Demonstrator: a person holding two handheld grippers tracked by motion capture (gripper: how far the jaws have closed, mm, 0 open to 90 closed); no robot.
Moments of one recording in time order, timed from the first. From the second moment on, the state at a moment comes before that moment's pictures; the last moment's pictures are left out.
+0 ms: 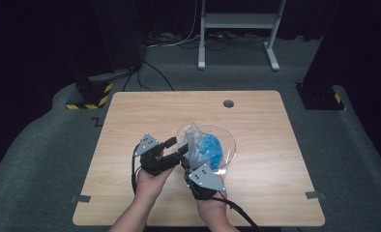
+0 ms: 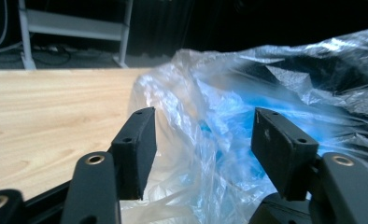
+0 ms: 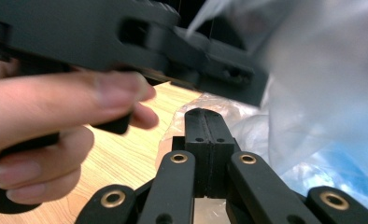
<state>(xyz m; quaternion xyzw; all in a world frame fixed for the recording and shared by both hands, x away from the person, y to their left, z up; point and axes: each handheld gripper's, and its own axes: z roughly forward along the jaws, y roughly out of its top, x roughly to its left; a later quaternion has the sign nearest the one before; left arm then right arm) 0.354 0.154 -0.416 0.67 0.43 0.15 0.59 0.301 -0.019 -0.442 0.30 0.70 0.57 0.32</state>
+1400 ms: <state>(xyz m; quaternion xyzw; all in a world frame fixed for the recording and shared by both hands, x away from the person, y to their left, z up) 0.351 0.151 -0.416 0.66 0.44 0.17 0.59 0.338 -0.199 -0.434 0.44 0.69 0.46 0.35</state>
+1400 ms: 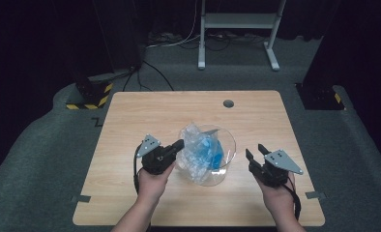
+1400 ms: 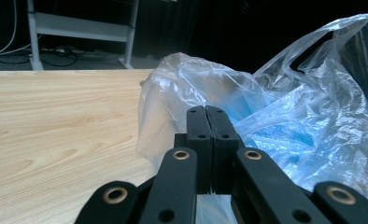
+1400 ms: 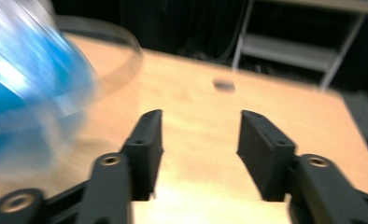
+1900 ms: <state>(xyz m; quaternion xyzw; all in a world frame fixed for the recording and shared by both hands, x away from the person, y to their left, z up) 0.342 0.142 -0.397 0.66 0.39 0.20 0.61 0.371 -0.220 -0.515 0.54 0.71 0.36 0.25</state>
